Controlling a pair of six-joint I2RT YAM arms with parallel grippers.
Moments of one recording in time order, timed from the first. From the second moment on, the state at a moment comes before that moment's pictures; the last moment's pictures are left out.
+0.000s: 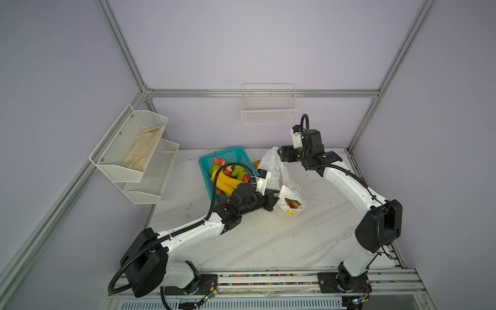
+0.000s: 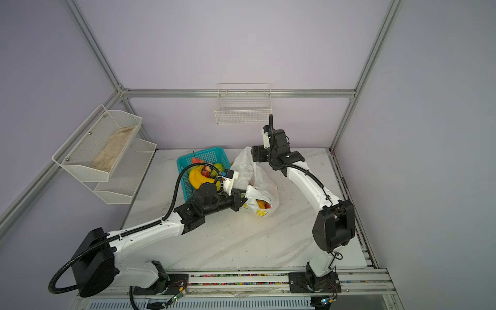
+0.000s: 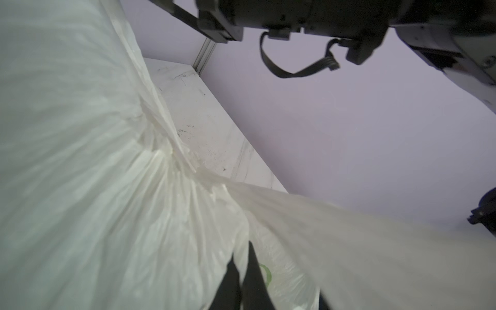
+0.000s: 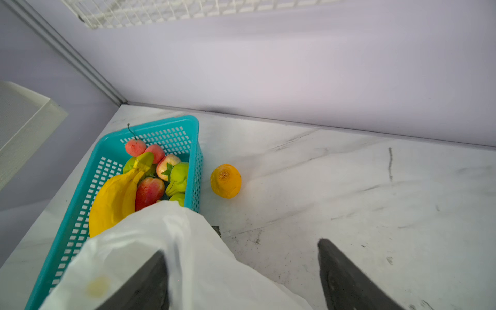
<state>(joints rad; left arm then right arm) -0.80 1.36 0.88 0.28 0.22 -0.62 0.41 1.69 1.62 -0.44 -0.06 0.22</state>
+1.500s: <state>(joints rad) -0.76 1.34 0.88 0.25 0.20 -0.67 0.68 1.05 1.07 -0.35 -0.14 0.14</state>
